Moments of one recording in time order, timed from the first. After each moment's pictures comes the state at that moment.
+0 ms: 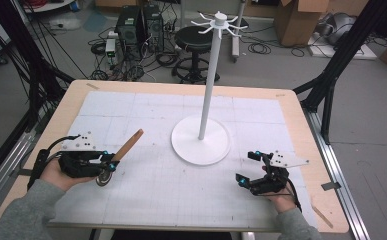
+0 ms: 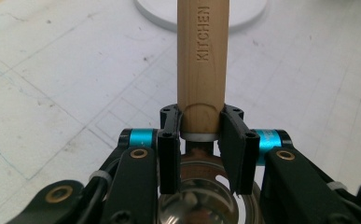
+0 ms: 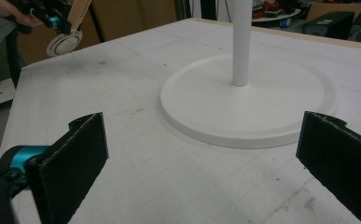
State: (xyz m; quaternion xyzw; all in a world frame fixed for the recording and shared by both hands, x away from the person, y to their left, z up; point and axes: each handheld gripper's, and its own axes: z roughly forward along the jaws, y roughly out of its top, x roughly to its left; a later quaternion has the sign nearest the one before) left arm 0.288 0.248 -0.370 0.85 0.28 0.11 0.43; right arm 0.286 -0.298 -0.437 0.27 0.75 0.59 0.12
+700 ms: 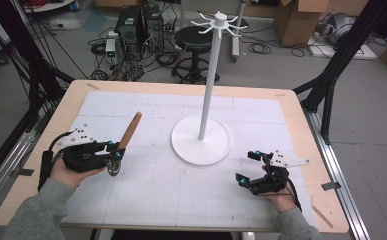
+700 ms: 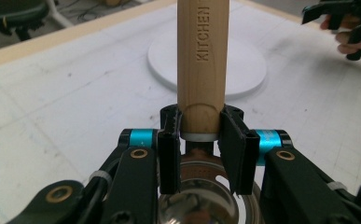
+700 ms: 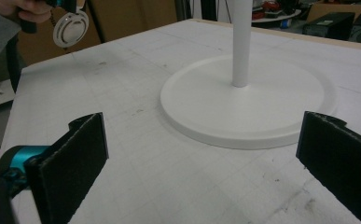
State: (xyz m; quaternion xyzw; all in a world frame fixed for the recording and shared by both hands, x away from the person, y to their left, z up) left arm 0.292 0.235 -0.362 0.79 0.29 0.13 0.53; right arm 0.287 -0.299 -0.437 0.27 0.75 0.59 0.12
